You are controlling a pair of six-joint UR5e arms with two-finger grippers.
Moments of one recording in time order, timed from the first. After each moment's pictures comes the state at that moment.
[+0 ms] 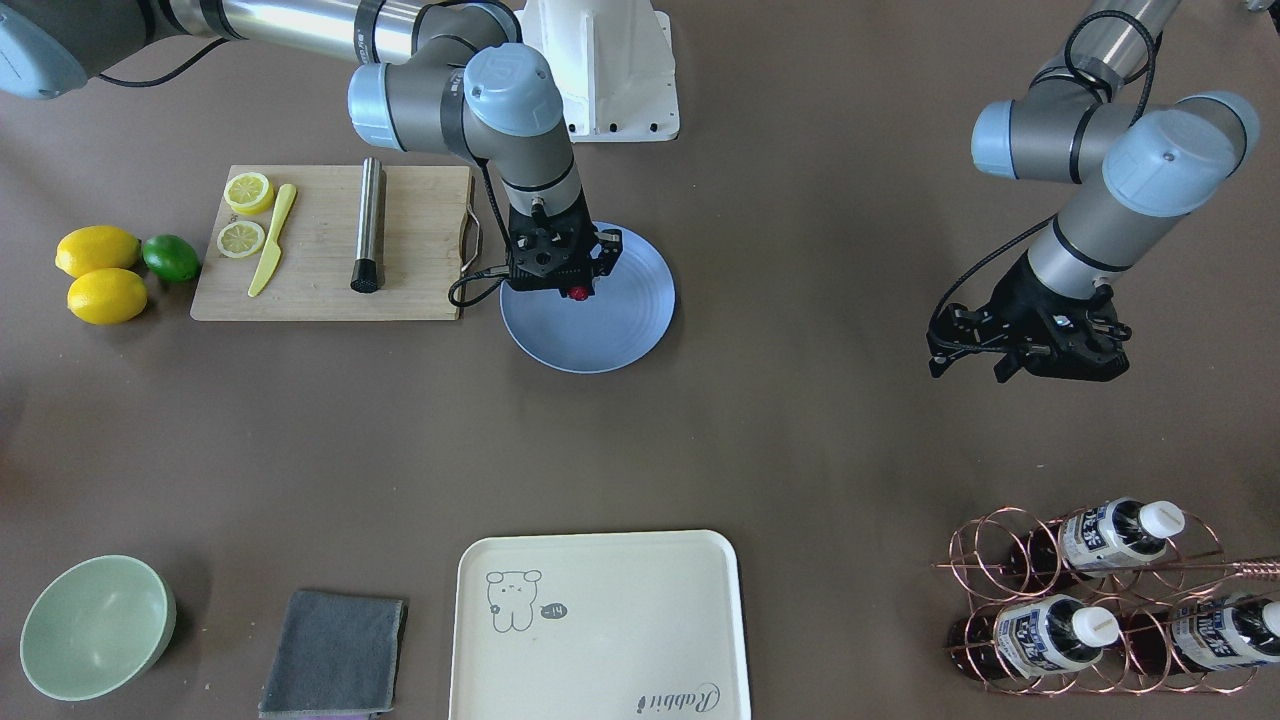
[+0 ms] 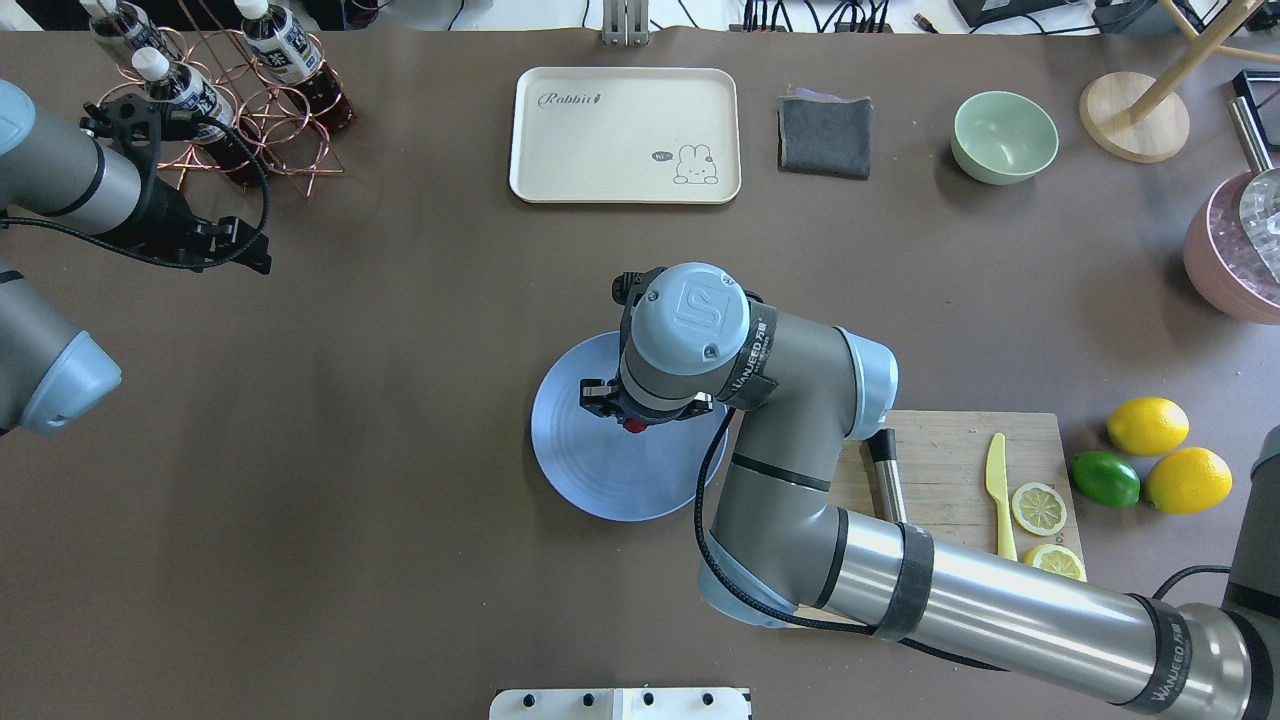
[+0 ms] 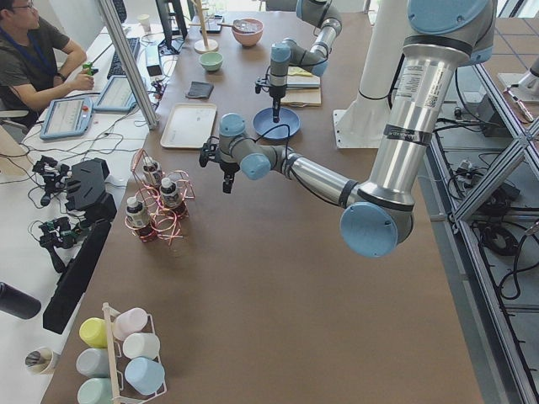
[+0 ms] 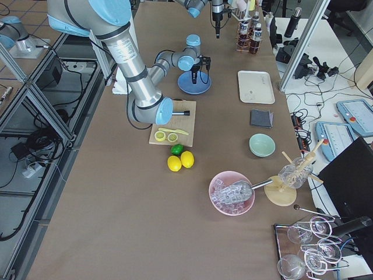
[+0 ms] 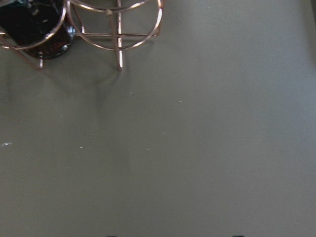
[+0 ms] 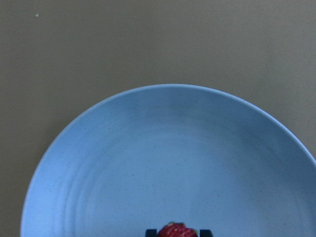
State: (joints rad) left arm -0.96 -1.82 -1.67 -1.97 -2.13 -0.84; right arm 0.44 -0.83 1.54 -1.42 1.84 1.31
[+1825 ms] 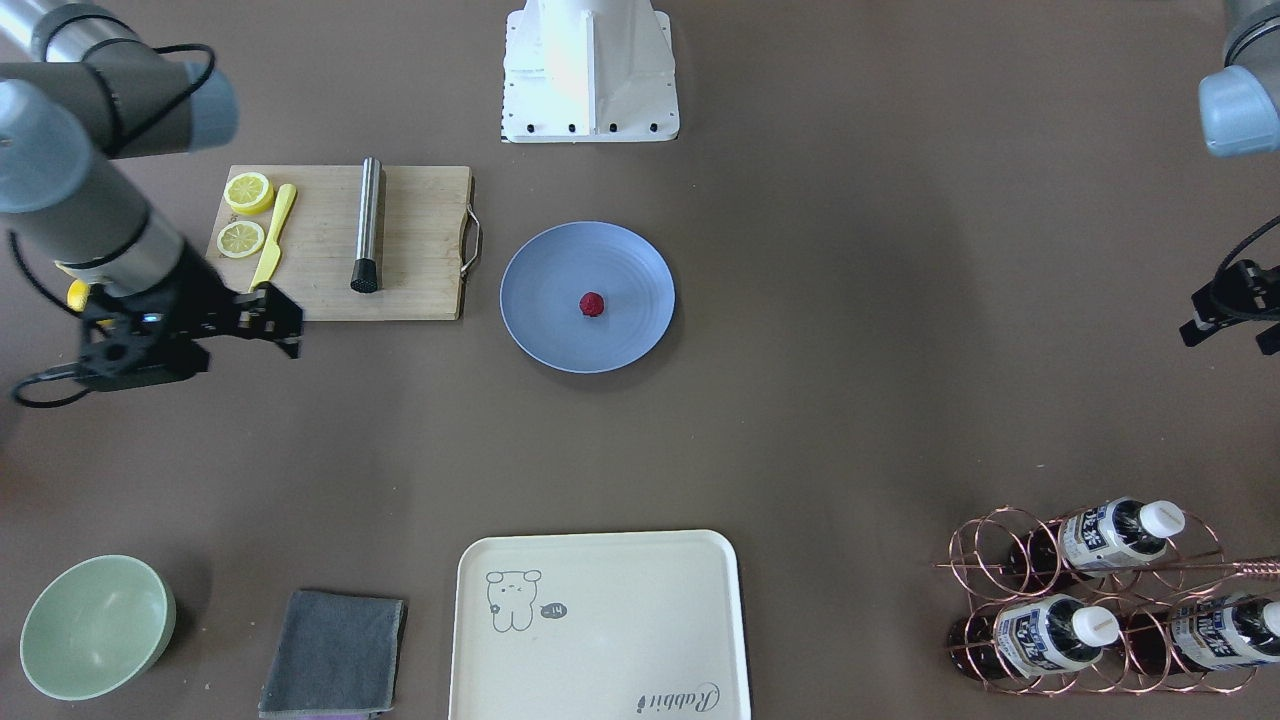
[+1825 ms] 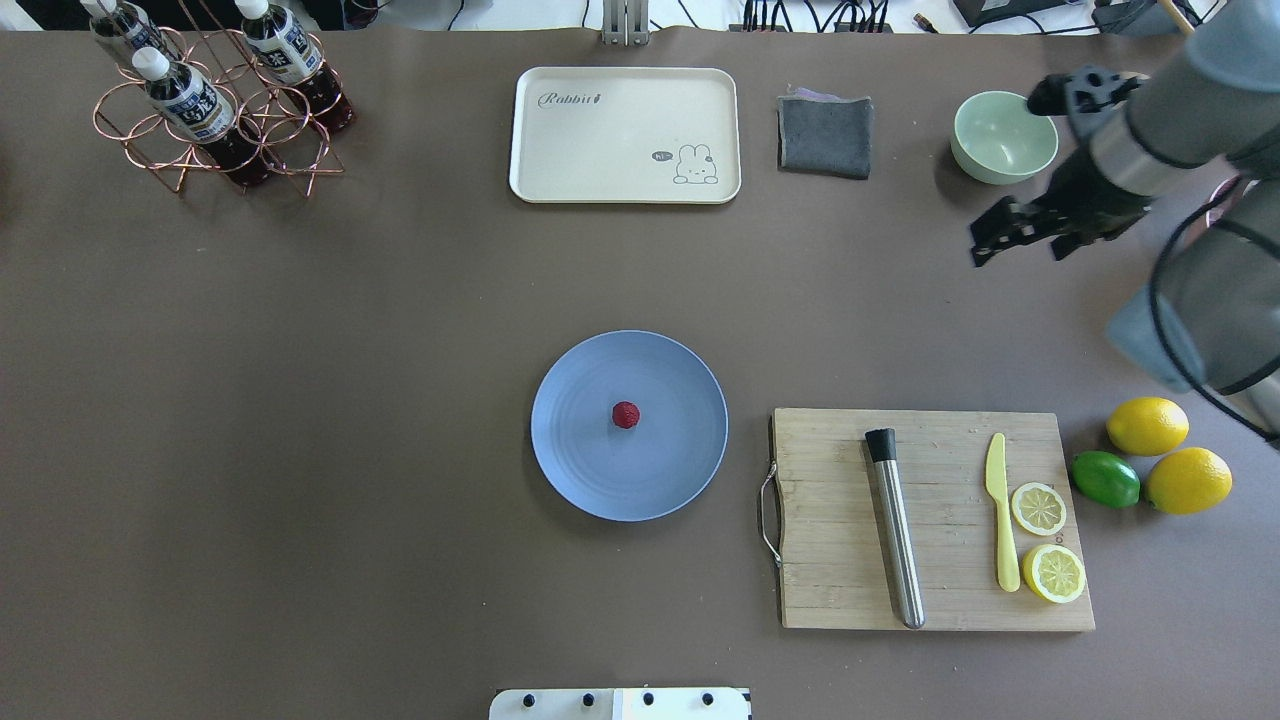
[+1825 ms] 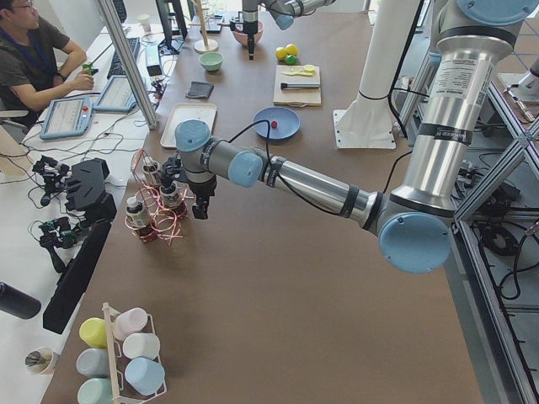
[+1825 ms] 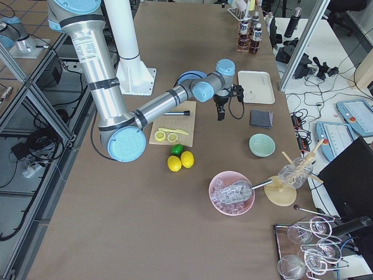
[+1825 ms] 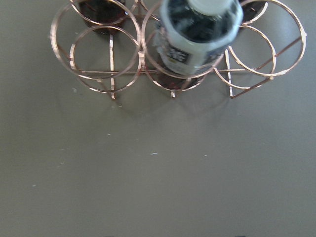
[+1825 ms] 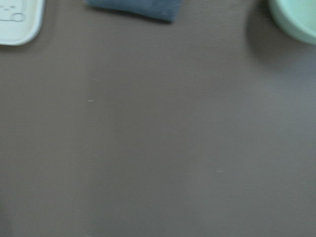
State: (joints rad) left arm -1.41 -1.78 -1.70 -1.52 -2.40 -0.21; right arm 1.07 -1.33 1.76 -1.48 2.26 0.57
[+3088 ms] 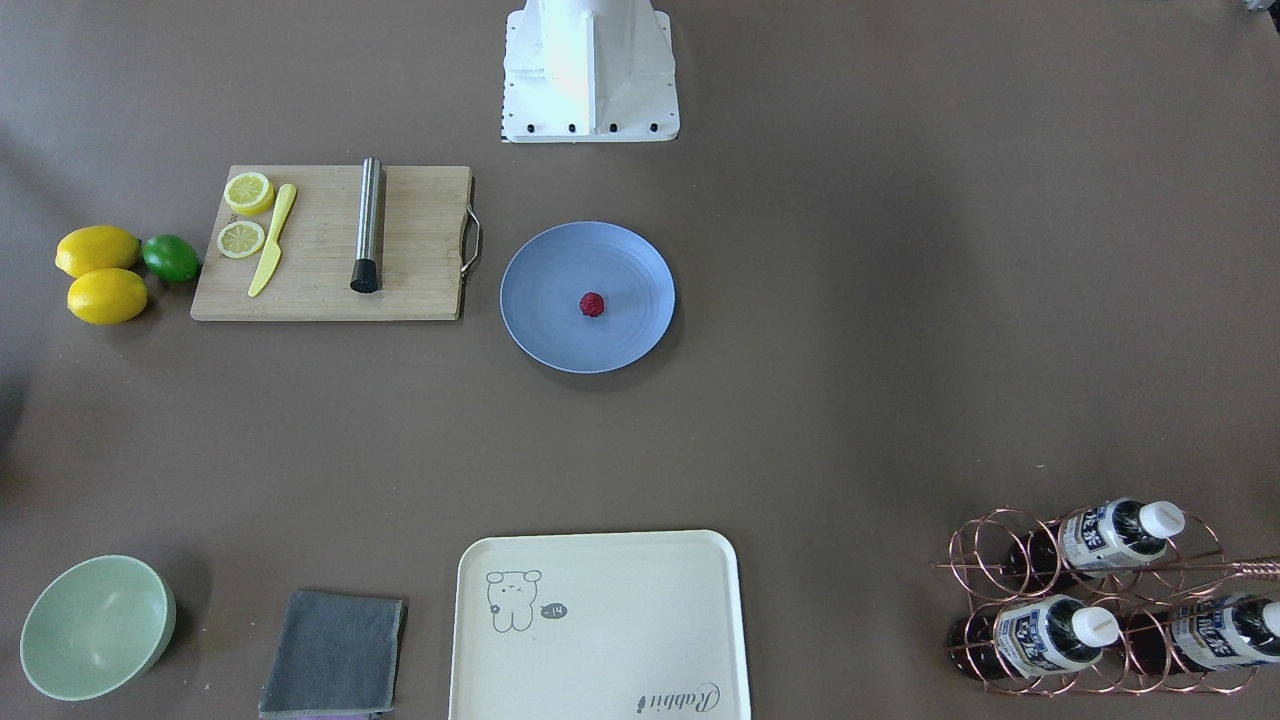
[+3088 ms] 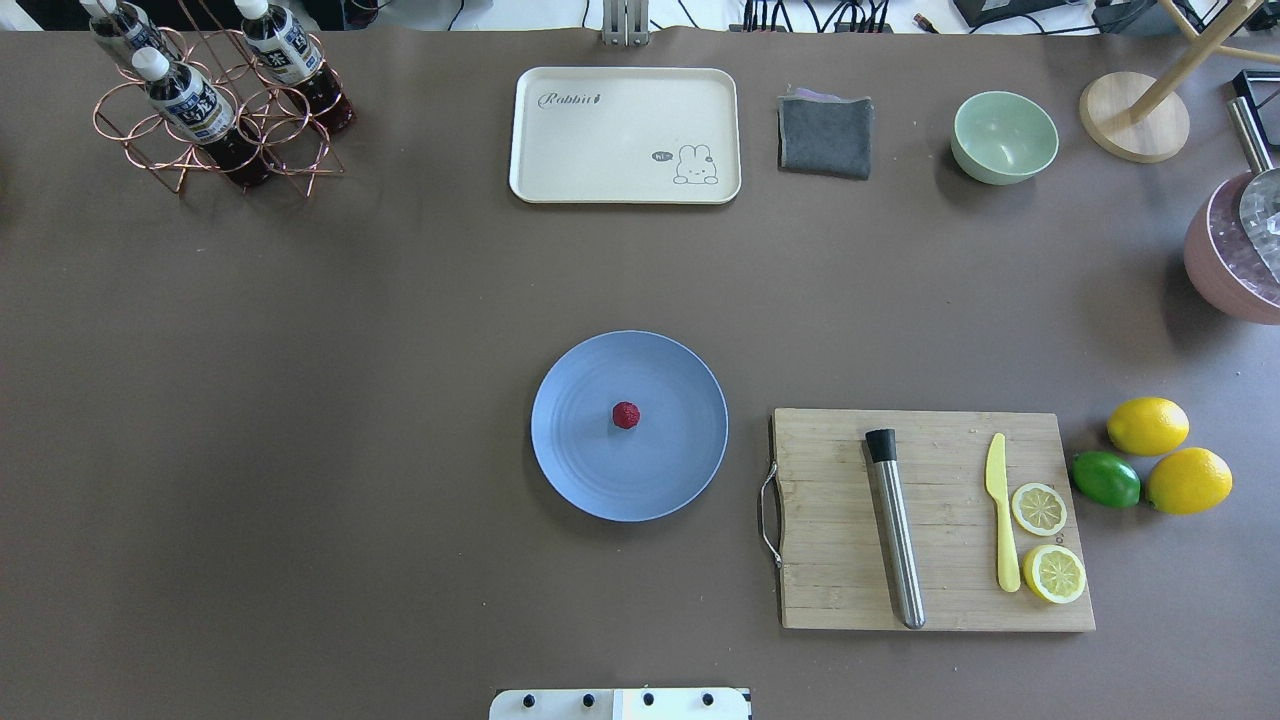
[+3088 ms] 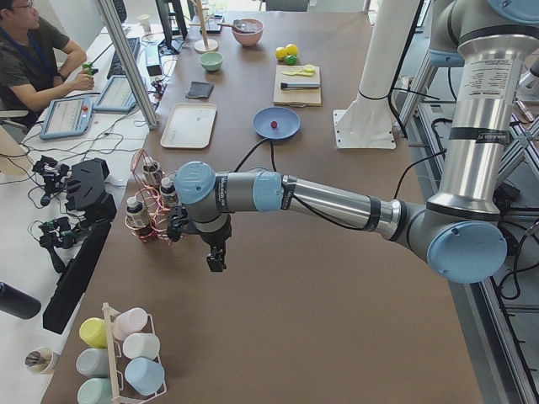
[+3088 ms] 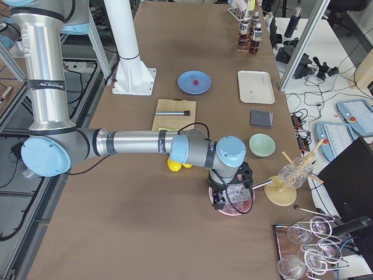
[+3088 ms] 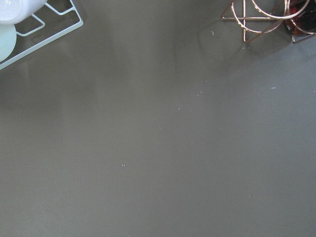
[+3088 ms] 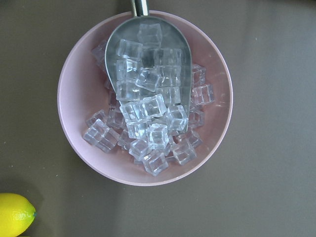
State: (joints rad) left arm -1.57 -1.66 -1.70 -1.31 -2.39 0.04; right arm 1.64 -1.51 1.58 -1.76 2.33 -0.28
